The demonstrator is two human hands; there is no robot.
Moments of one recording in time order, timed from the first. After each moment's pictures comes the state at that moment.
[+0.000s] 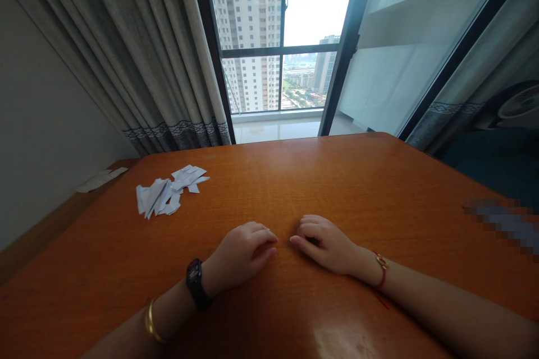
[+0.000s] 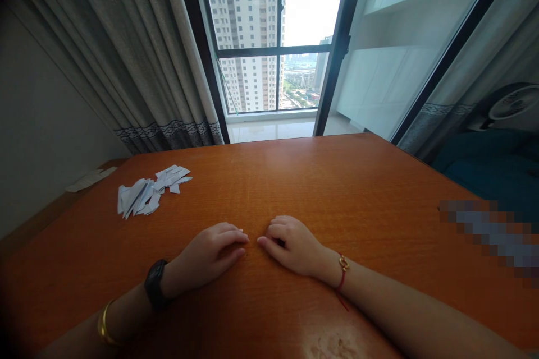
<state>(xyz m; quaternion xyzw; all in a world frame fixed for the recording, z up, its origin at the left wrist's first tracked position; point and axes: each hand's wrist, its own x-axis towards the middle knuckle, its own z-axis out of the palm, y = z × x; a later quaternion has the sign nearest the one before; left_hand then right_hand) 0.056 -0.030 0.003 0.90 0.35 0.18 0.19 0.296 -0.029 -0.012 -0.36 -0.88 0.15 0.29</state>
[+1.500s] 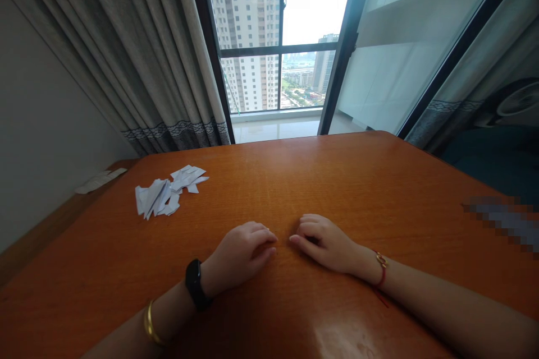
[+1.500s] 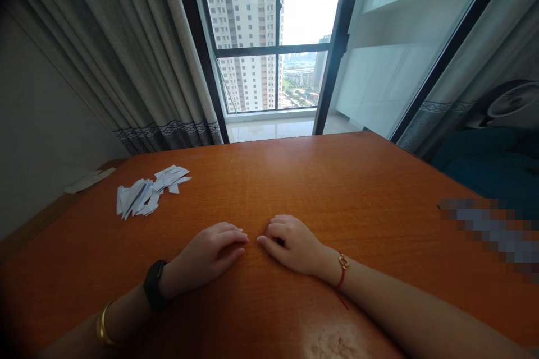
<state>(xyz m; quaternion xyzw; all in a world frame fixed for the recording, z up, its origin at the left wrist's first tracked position) 0.055 -0.030 0.002 0.90 0.35 0.19 0.19 0.296 -0.029 -0.013 -0.36 -0.88 0.15 0.28</state>
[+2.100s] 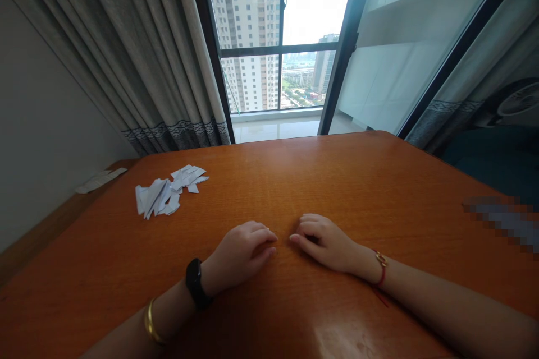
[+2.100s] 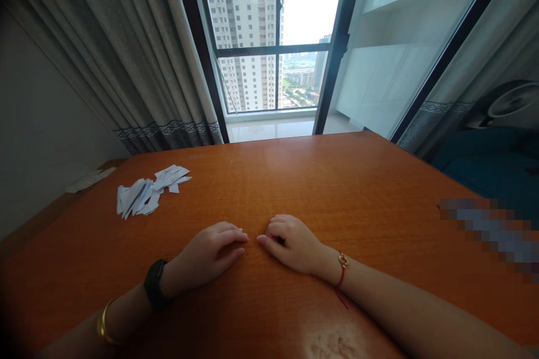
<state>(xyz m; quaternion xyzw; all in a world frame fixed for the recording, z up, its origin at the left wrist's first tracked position) 0.055 -0.030 0.003 0.90 0.35 0.18 0.19 0.295 -0.028 -0.011 -0.36 -0.87 0.16 0.28</state>
